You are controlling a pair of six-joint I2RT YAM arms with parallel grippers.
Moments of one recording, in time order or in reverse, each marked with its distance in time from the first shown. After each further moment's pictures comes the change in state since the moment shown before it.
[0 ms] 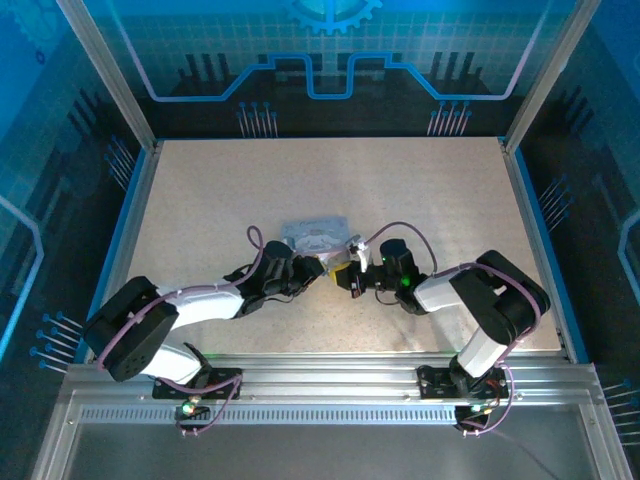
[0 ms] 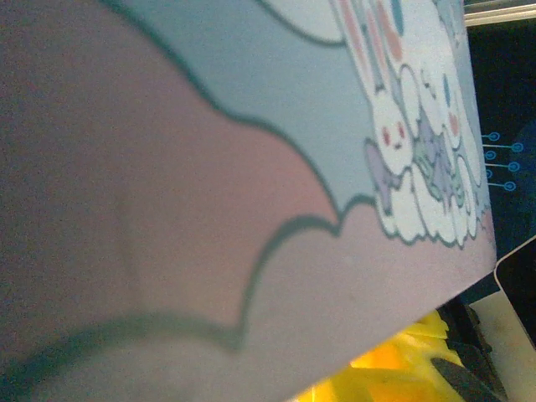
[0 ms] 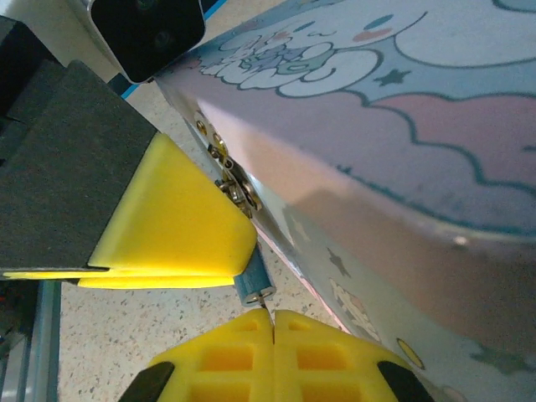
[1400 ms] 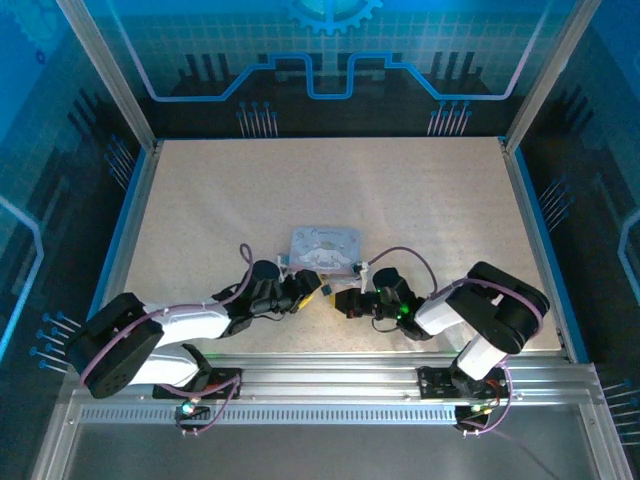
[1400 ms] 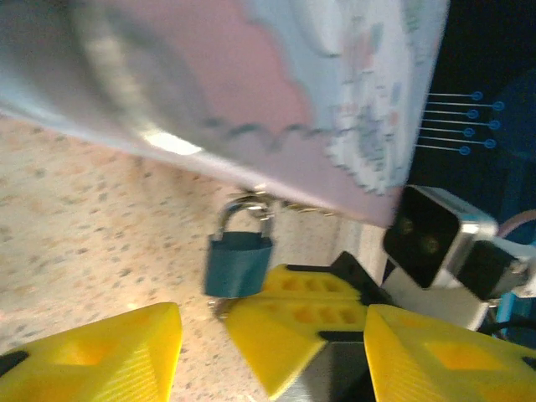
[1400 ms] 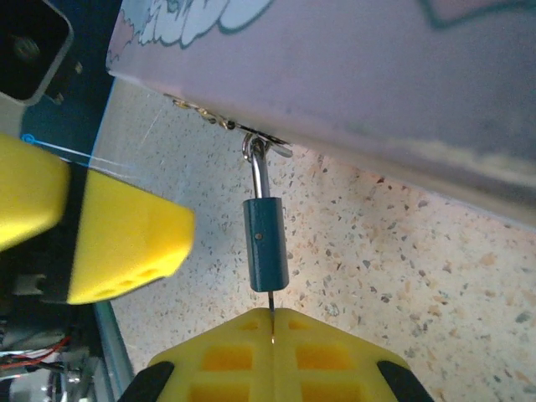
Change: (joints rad) left arm -0.033 -0.129 -0.195 0.107 0.048 -0.056; right arm 0.185 -0.037 -0.166 0.070 0.230 0.505
